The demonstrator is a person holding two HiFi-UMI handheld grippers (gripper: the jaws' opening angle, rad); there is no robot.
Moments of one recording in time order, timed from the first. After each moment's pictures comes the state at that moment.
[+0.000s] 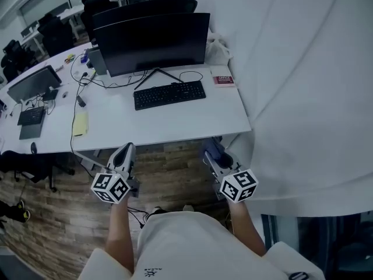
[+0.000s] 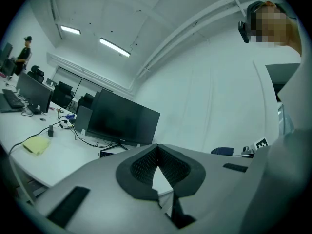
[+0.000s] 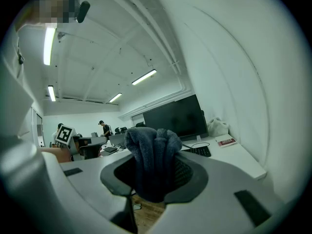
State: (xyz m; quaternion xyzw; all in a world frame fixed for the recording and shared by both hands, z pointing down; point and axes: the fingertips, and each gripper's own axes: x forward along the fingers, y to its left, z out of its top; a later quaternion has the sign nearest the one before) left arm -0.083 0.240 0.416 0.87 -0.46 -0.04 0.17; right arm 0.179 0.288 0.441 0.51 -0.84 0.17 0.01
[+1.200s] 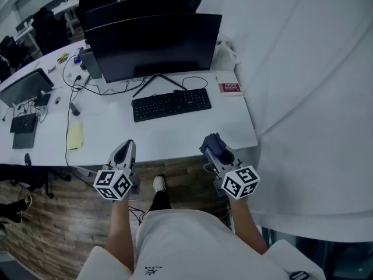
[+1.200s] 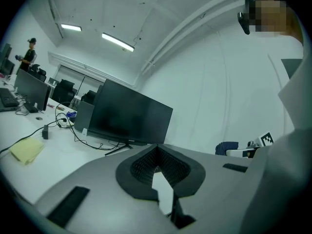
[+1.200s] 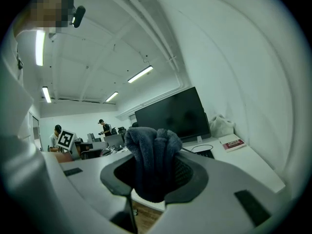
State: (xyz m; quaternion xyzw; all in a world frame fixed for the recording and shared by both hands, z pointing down) left arm -0.094 0.113 0.457 0.86 -0.48 -0.01 0.18; right arm 0.174 0.163 0.463 0.51 -0.84 0.18 0.01
